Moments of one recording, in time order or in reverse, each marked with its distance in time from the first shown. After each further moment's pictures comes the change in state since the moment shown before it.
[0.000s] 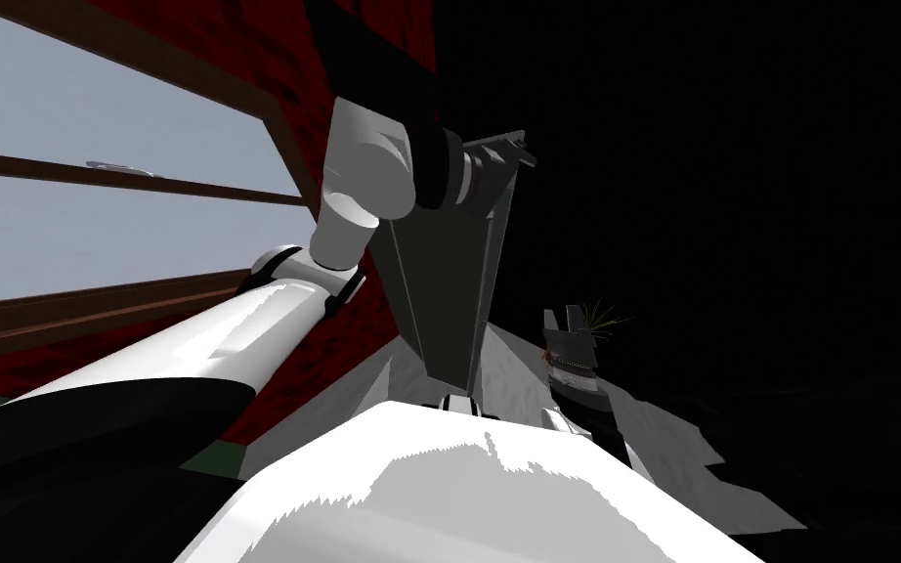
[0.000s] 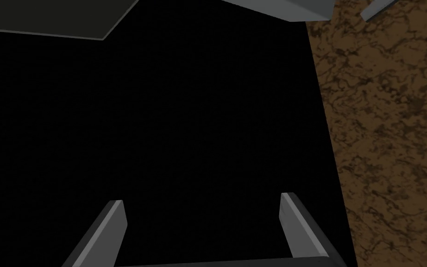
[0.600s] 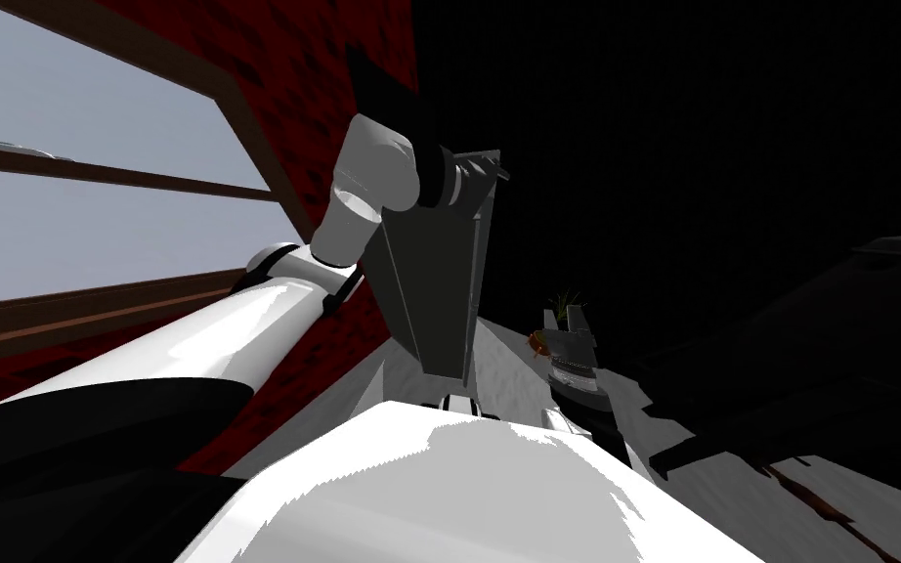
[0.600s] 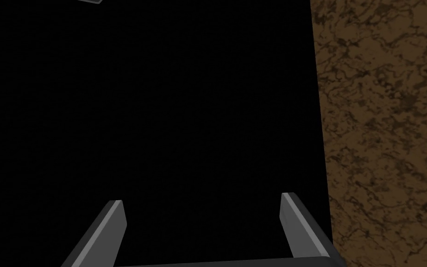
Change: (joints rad) left arm -0.014 0.013 -0.017 0.149 0.013 0.013 -0.095; right arm 0.000 0.000 0.000 0.000 0.000 0.000 0.000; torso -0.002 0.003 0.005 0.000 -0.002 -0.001
